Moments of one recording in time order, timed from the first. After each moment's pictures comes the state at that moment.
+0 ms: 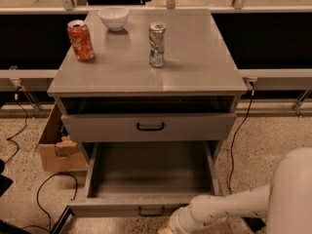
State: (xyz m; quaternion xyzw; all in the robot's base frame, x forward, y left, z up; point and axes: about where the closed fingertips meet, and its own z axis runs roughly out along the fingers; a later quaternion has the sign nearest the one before) arm 0.377 -0.030 0.297 -0.45 0.84 0.27 0.14
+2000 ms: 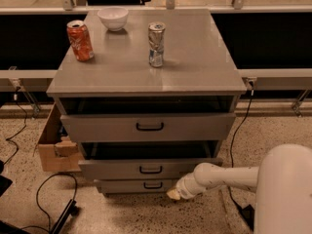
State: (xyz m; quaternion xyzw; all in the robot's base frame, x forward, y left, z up) arm 0.532 -0.076 0.302 -0.42 0.86 0.21 0.19
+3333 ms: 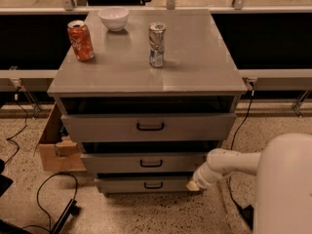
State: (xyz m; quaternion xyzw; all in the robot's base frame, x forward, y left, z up) arm 0.551 -0.160 0.339 -0.42 0.89 0.14 0.14
